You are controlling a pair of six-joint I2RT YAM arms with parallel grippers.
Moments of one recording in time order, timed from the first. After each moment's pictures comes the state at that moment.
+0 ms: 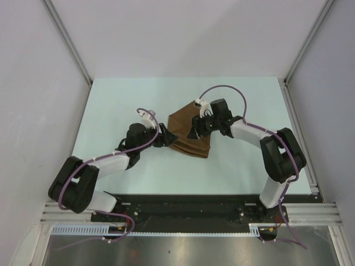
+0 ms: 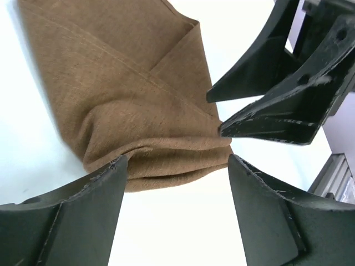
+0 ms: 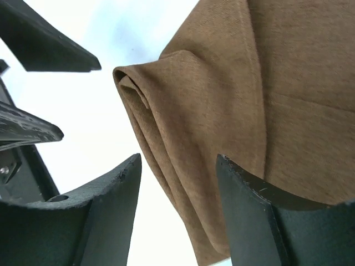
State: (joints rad) left arm -0.45 1.40 0.51 0.55 0.31 -0.59; right arm 0.48 1.76 1.11 -0.07 -0.59 0.13
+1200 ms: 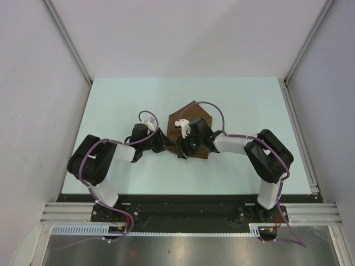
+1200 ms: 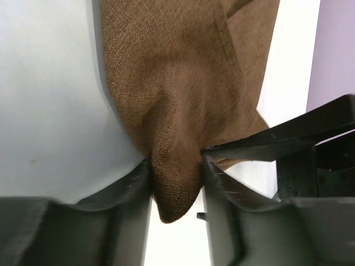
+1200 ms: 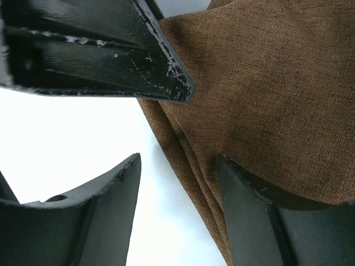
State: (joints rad) left arm -0.37 1.69 0.57 0.53 0.43 -0.84; right arm 0.74 1.84 1.04 0.00 -0.37 0.05
